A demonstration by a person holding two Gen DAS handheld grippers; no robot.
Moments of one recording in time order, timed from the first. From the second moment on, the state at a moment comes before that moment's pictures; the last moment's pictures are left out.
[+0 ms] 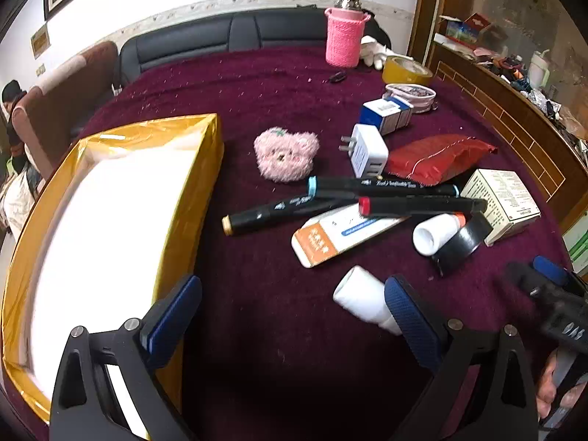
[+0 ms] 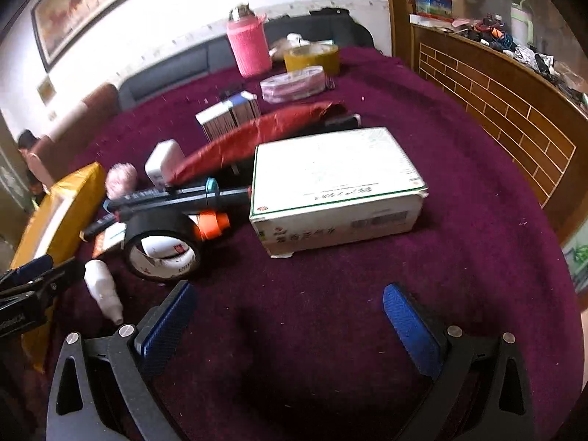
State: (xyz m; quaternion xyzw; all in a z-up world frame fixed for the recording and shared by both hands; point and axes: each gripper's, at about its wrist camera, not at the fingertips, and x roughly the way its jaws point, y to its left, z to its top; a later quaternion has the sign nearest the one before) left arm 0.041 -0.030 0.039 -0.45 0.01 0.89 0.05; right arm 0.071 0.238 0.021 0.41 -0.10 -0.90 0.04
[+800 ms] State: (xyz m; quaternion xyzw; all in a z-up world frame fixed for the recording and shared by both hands) left arm 0.035 0.030 0.016 -0.48 0.01 0.86 0.15; right arm 0.092 0.268 0.039 0.33 -0.17 -0.93 -0.05
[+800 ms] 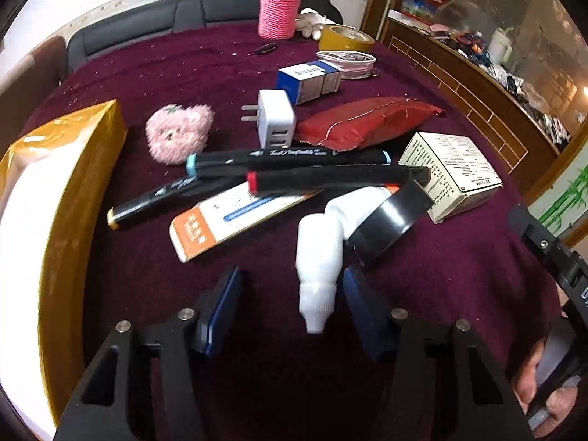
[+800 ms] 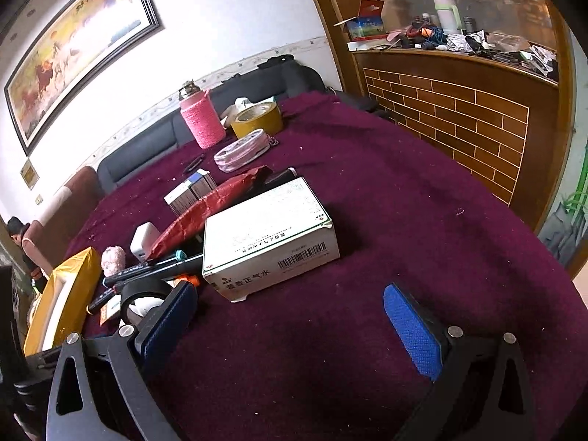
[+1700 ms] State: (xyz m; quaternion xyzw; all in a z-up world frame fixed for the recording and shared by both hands) left arm 0.126 -0.075 0.071 -0.40 -0.08 0.89 0.19; right arm 0.062 0.168 0.046 0.42 -0.19 -0.88 0.11
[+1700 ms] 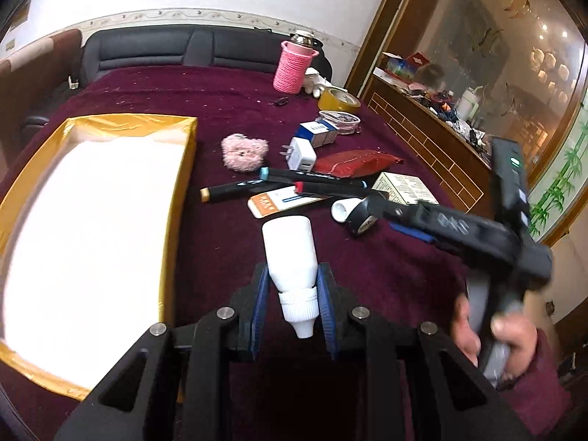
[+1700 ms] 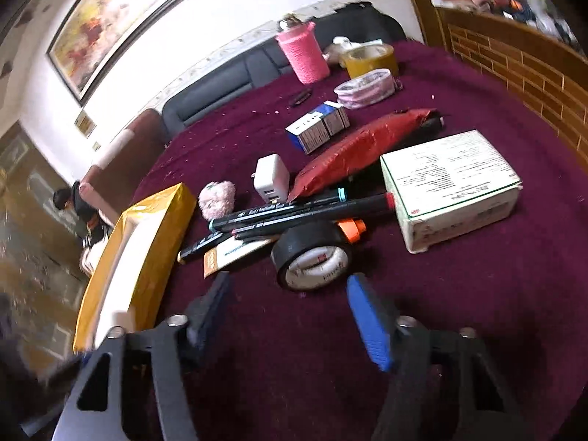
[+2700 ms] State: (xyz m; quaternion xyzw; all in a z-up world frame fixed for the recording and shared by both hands) left arm 0.064 -0.186 0.119 -0.36 -0.06 0.92 0.11; right arm 0.022 0.020 0.124 0.42 -0.17 -0.84 0.30
